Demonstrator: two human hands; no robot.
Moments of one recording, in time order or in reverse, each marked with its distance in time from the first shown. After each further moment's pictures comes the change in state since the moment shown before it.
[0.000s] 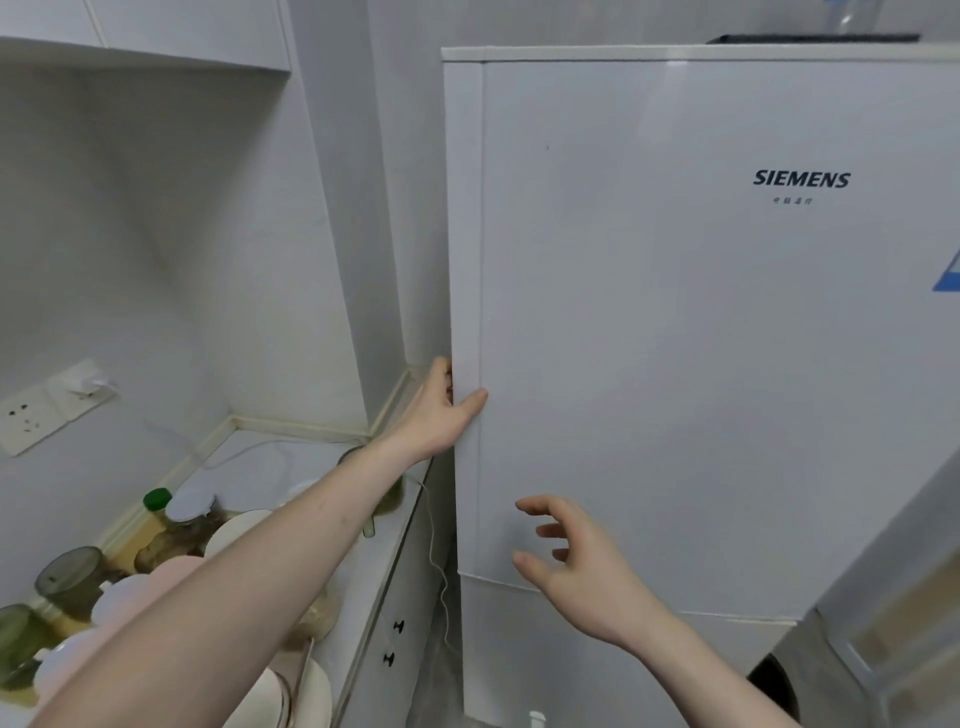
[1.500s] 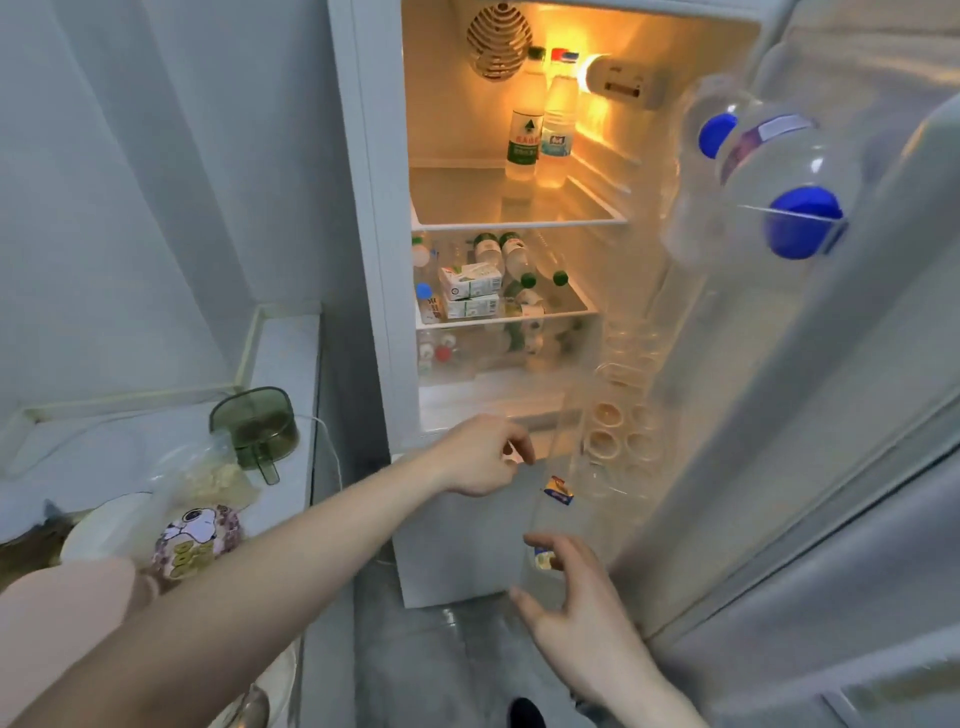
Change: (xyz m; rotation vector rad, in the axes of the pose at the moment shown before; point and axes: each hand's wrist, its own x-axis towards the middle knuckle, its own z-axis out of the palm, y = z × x) left_hand -0.105 -0.041 0.119 0.510 -0.814 0.384; right_hand -0.169 0.012 0.096 -0.107 0.336 0.418
